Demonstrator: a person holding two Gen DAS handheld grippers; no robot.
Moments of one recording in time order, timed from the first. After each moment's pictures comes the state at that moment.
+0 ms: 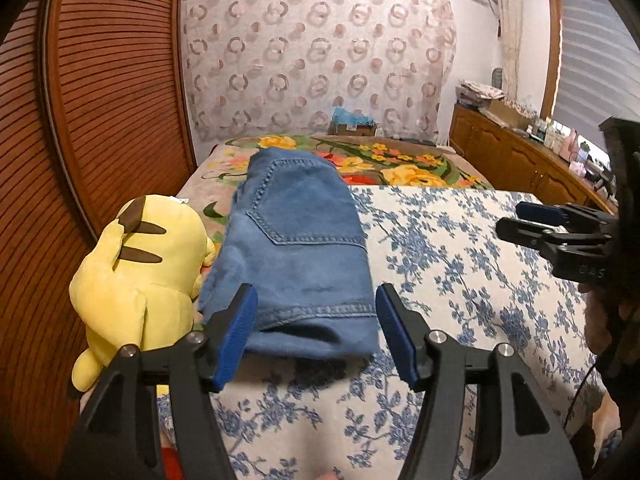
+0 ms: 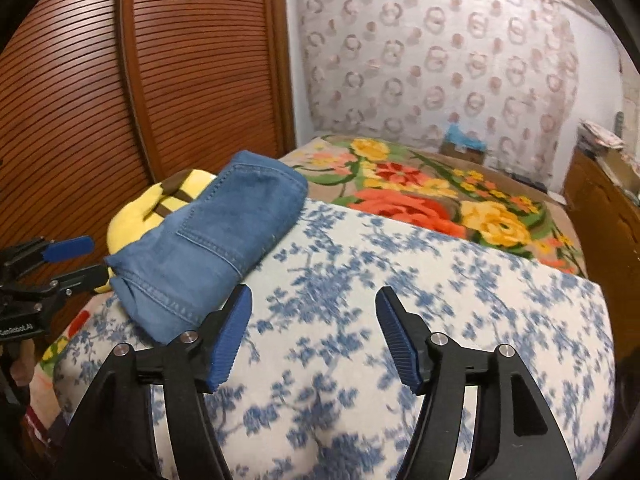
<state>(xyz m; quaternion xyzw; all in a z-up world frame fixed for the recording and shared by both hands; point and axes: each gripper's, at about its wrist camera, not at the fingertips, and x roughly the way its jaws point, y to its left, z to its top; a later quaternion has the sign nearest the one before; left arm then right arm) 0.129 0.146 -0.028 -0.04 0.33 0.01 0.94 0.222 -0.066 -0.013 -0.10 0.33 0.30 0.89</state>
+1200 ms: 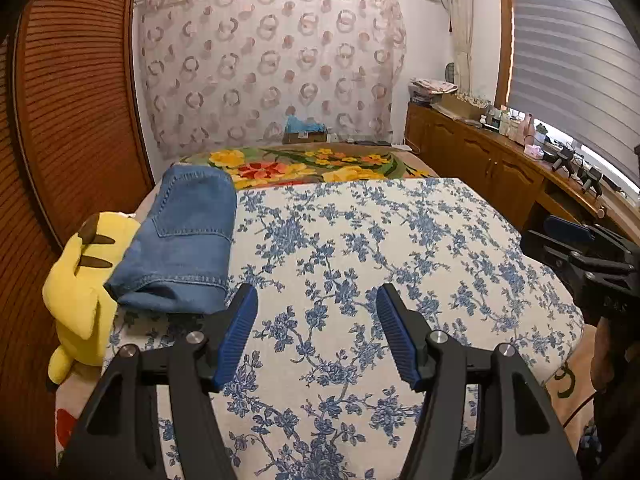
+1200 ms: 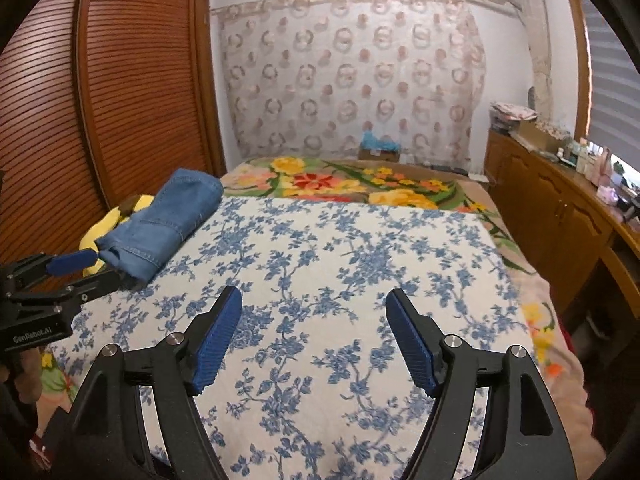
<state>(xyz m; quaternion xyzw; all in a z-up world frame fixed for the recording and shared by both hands) 0.076 0.009 0.002 -0.02 0.31 -0.04 0.95 0.101 -0.219 0.018 -0.05 0.29 0.18 0.94</state>
